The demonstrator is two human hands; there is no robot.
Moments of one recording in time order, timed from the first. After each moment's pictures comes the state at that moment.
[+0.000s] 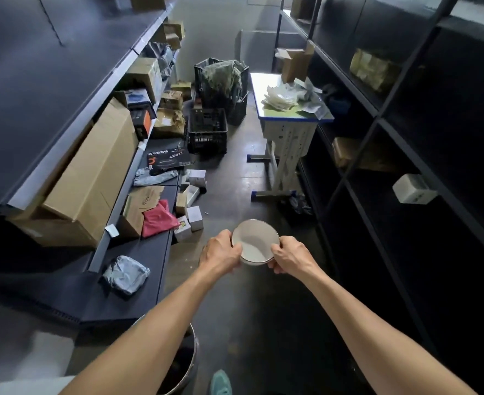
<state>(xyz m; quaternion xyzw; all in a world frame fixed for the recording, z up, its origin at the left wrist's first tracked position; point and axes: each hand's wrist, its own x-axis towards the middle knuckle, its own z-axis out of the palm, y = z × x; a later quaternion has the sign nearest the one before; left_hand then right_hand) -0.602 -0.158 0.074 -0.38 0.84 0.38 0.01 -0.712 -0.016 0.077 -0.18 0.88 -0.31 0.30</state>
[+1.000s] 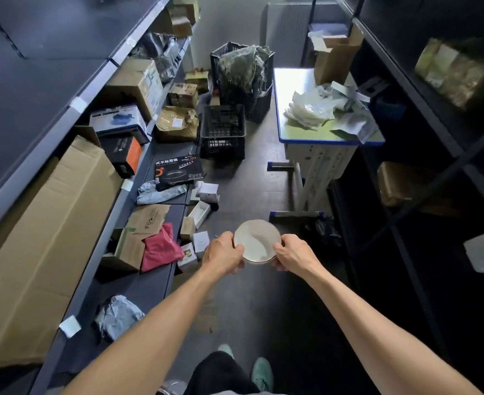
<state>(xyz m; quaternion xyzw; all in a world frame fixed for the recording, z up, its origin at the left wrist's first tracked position) -0.888 -0.358 0.045 -0.43 0.81 0.41 0.05 -1.016 -0.230 0.043 -0.21 0.87 -0.28 0.35</state>
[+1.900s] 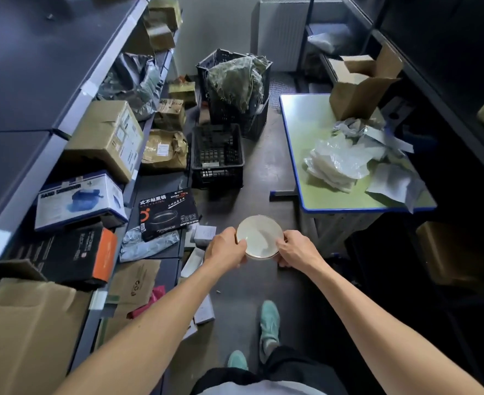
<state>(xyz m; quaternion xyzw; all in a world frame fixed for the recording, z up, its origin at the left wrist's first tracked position) -1.141 -0.665 0.039 -0.40 0.83 0.37 0.07 -1.262 -0.527 0.036 -0.19 0.87 -0.26 0.36</state>
